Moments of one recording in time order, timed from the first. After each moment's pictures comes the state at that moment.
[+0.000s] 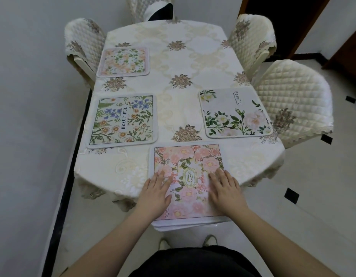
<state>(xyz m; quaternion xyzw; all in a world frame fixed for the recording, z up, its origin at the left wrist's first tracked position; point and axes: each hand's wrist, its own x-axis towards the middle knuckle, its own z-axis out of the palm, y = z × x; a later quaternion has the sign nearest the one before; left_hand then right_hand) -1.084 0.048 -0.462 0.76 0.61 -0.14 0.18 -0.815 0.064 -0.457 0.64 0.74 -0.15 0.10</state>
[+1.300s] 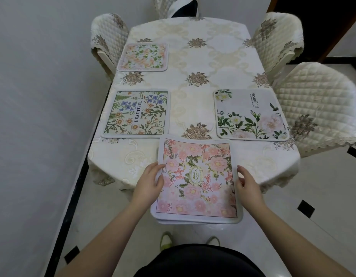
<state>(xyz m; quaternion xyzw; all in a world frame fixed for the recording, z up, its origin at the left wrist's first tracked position) -1.093 0.041 -0.437 0.58 0.72 0.24 0.30 -0.773 0.088 -0.446 0.71 0.55 -0.41 -0.18</state>
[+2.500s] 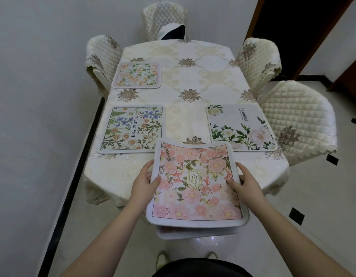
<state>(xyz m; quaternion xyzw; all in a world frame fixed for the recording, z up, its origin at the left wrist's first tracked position) -1.113 0.067 -0.403 0.43 0.69 0.37 0.44 -0.798 0.101 -0.377 0.70 0.52 -0.44 -0.23</state>
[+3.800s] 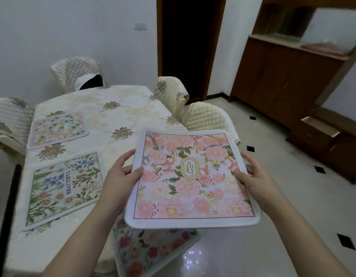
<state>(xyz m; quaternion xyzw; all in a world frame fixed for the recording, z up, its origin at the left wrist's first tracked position) -1.027 0.108 -0.239 0.52 0.53 0.39 0.54 -0.709 0.002 -0.230 0.68 0.34 -0.40 -0.51</state>
